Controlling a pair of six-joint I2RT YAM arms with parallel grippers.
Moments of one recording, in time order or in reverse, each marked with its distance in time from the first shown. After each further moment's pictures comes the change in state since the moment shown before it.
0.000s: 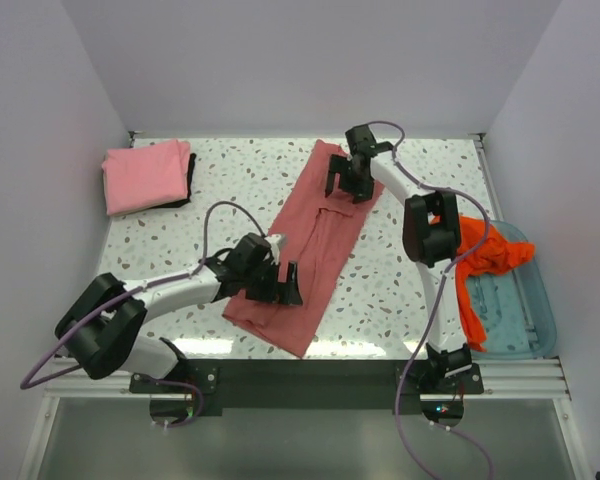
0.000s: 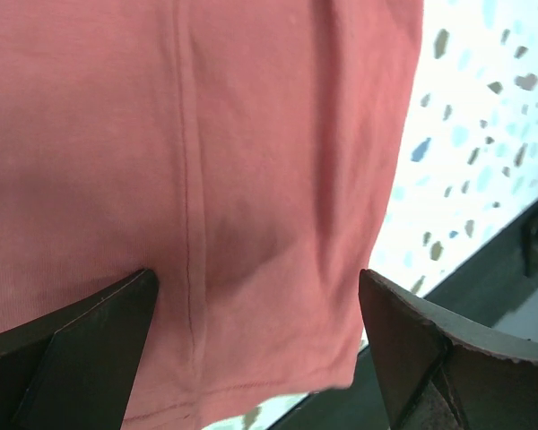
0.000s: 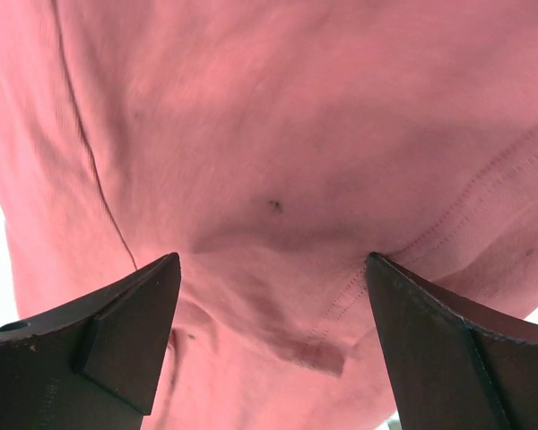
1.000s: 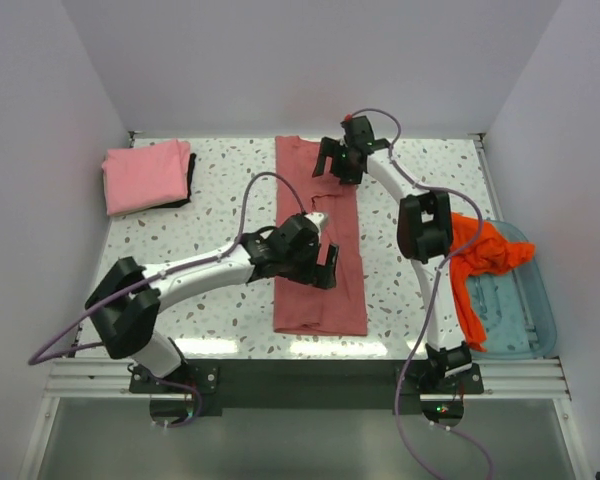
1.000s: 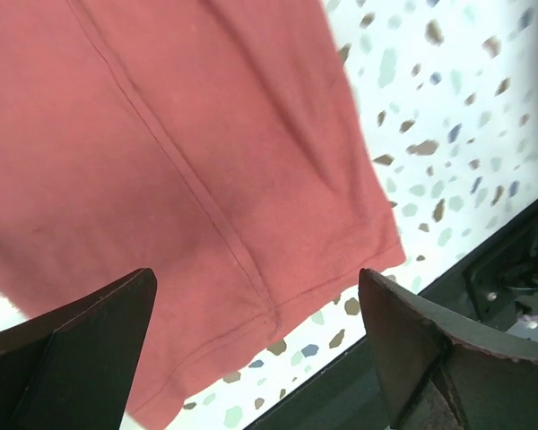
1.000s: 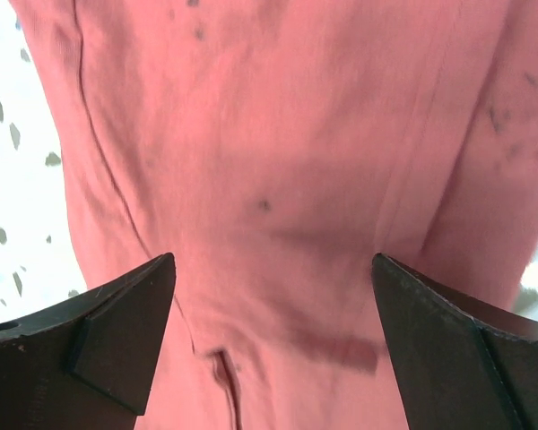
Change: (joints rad) left arm -0.209 0.234 0.444 -0.201 -0.176 -0.034; right arm -0.002 0.146 0.219 0.182 -0.107 0.027
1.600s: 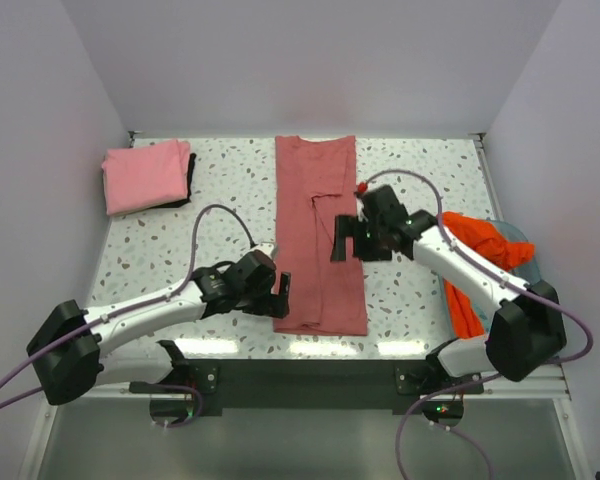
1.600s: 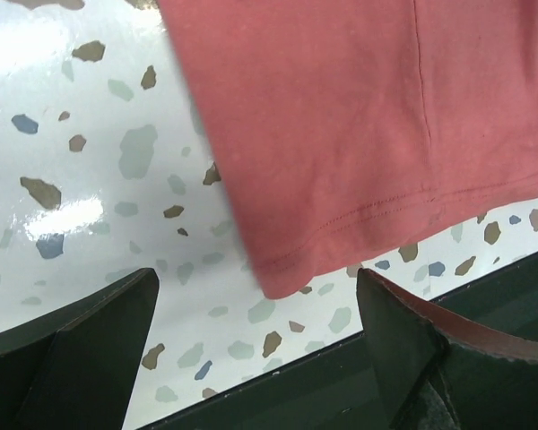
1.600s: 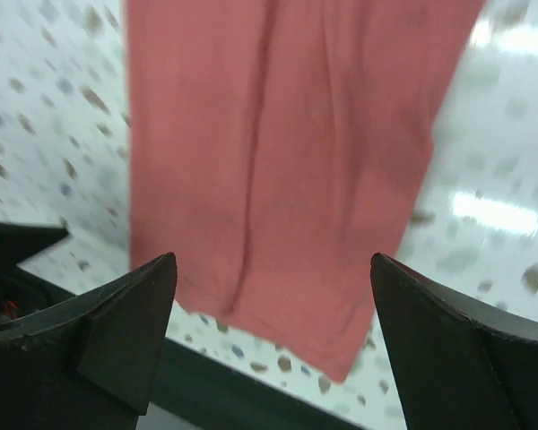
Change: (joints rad) left arm 0.006 -0.409 -0.372 -0.126 -0.178 -0.089; right arm 0.192 -1.081 -1.071 -0.061 0.064 -0.026
